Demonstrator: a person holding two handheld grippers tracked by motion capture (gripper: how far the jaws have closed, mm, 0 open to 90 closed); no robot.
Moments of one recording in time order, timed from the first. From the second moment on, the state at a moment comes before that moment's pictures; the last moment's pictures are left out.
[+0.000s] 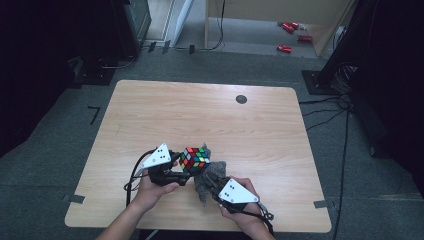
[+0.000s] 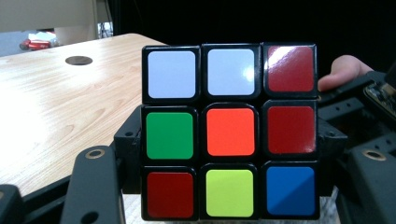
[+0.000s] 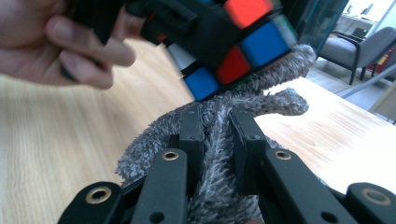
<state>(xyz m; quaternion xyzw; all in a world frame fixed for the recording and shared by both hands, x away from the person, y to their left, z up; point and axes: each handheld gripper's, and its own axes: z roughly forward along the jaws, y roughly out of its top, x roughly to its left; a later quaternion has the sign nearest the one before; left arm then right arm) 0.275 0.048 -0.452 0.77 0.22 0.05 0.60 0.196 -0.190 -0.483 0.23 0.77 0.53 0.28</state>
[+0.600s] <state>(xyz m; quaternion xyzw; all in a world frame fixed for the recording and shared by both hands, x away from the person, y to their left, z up) 0.276 0.050 -0.452 0.77 0.22 0.05 0.60 0.198 -0.197 -0.476 0.23 0.76 0.53 0.29</state>
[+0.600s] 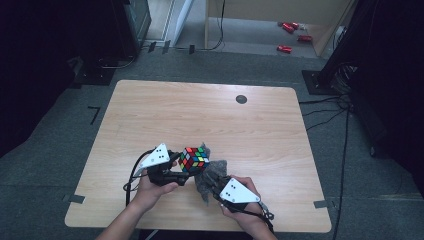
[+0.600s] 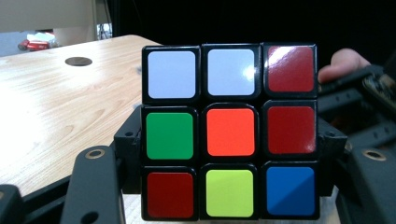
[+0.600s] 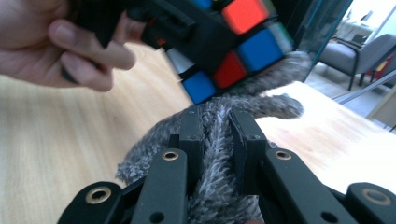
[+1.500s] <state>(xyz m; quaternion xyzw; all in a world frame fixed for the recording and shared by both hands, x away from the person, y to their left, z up) 0.279 0.054 -0.452 0.76 0.23 0.04 0.61 0.195 -0.193 -0.481 0.22 0.76 0.54 0.29</state>
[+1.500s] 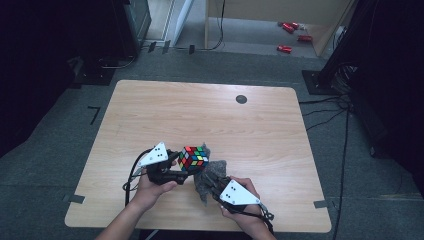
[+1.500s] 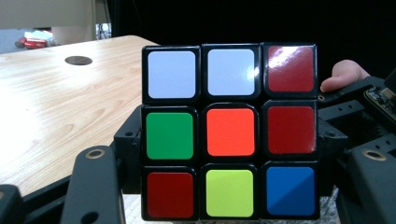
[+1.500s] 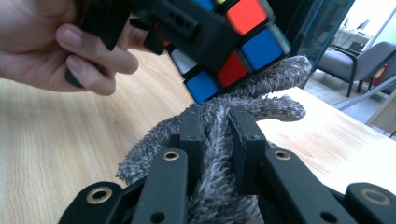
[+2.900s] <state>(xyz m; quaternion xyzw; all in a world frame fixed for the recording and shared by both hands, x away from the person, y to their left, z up) 0.277 0.049 -0.456 0.77 0.22 0.04 0.59 0.201 -0.206 -0.477 0.25 0.74 0.56 0.28</state>
